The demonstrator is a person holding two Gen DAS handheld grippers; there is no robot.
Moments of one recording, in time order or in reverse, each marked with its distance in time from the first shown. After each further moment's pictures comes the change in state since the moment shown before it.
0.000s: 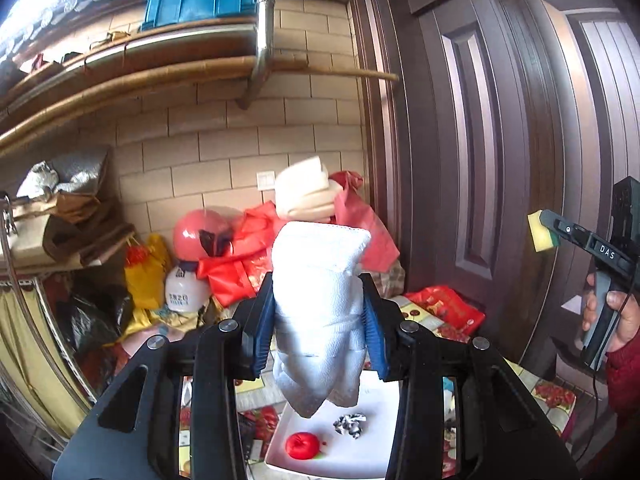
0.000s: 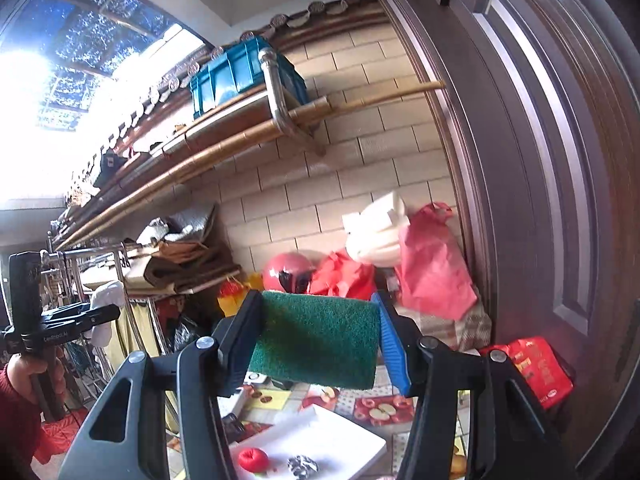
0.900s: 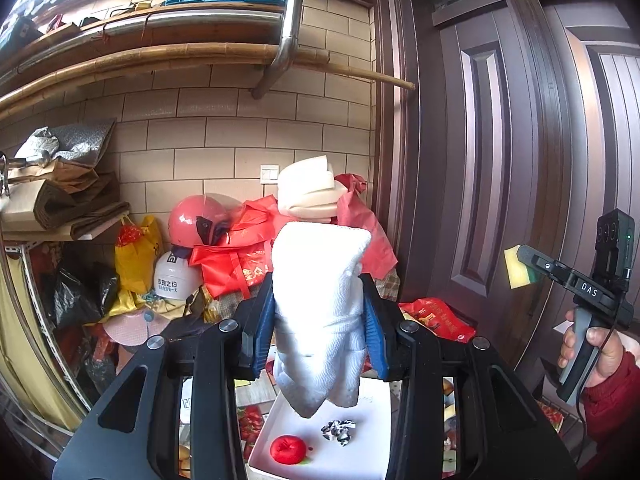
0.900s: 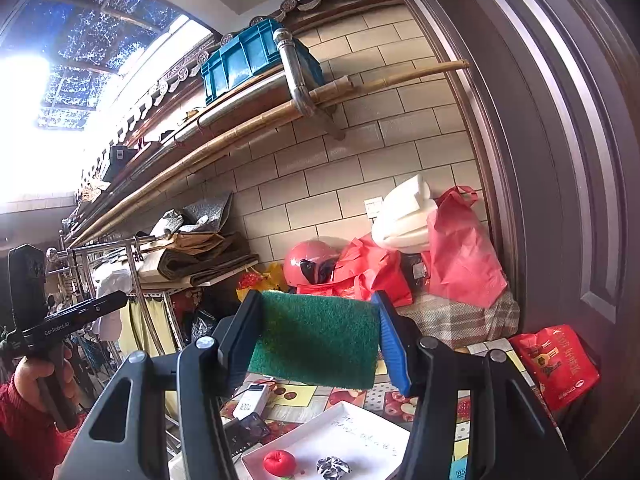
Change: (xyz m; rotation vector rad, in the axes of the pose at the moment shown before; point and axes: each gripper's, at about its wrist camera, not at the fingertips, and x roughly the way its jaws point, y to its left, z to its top) left arm 0.029 0.018 -0.024 -0.108 0.019 -0.032; right arm 0.045 0.017 -0.033 0.031 0.102 0.045
